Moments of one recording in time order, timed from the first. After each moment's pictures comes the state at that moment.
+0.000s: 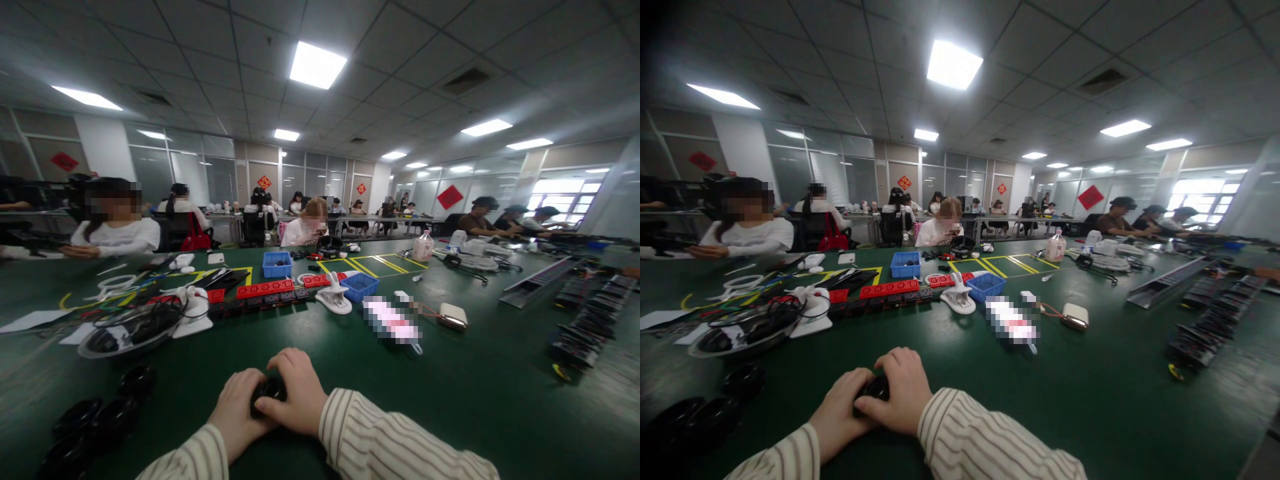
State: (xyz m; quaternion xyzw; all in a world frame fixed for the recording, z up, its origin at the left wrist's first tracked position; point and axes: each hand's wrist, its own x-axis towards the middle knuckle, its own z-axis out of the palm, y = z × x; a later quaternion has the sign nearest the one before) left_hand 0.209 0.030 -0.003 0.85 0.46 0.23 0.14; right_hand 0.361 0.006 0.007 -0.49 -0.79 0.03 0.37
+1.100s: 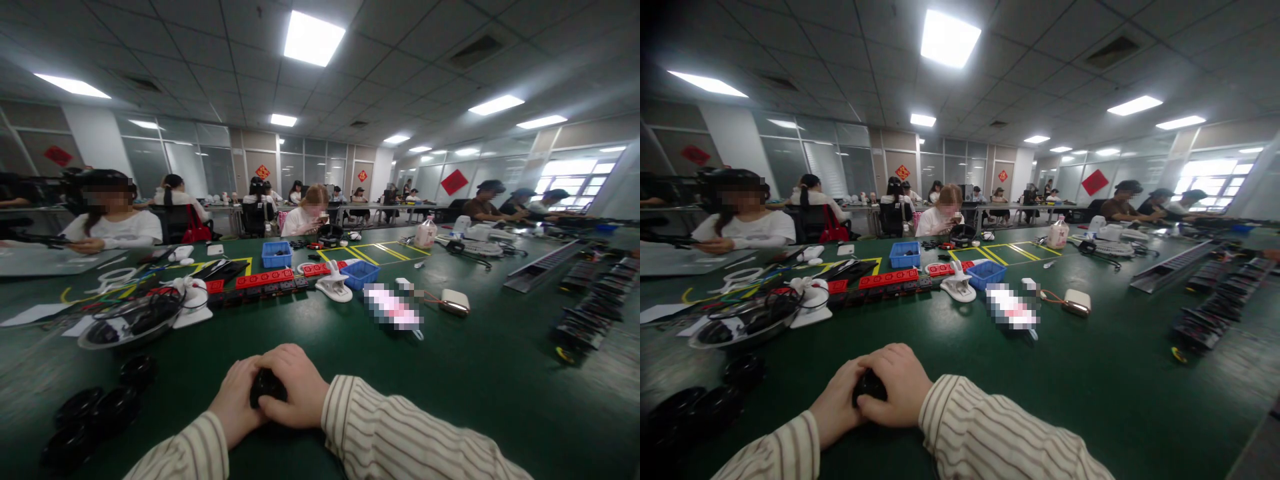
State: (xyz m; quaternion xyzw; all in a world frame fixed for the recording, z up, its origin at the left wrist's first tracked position) left_hand 0.203 0.036 -0.019 0.86 0.44 0.23 0.15; right_hand 0.367 0.001 0.012 -0.35 -0.86 0.05 0.37
